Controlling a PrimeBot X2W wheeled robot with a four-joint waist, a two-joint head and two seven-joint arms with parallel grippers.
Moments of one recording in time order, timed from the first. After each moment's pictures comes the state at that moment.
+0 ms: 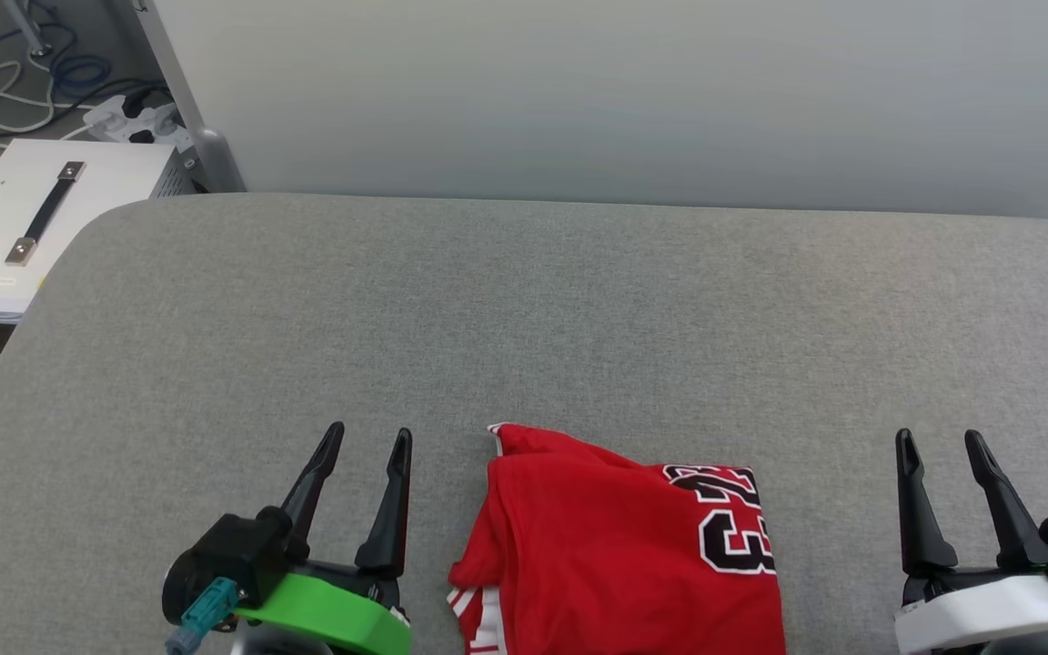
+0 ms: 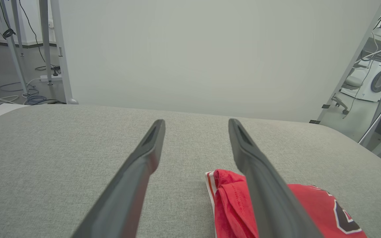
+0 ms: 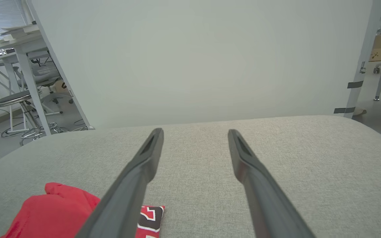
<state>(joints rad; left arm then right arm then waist) 0.04 0.12 -0.18 0.04 -0.31 -0.13 -0.26 0.10 -0.13 -0.03 -0.01 0.27 0.13 -0.25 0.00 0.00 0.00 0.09</state>
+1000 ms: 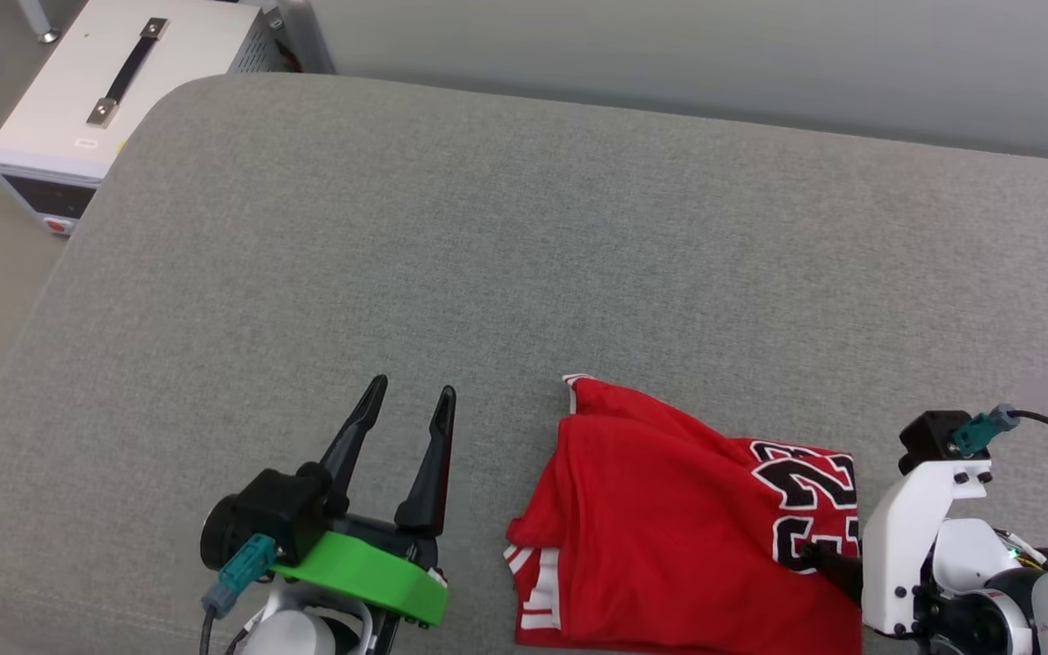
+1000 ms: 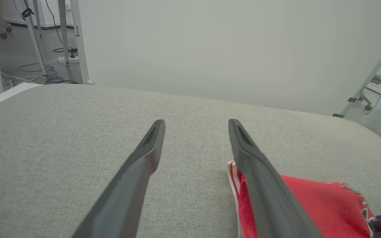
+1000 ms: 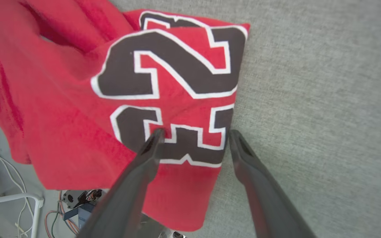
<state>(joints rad) -0.05 0.10 -0.24 0.05 -0.30 -0.13 -0.26 -0.05 -0.13 -0.02 -0.09 0.39 0.13 1.05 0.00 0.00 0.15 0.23</state>
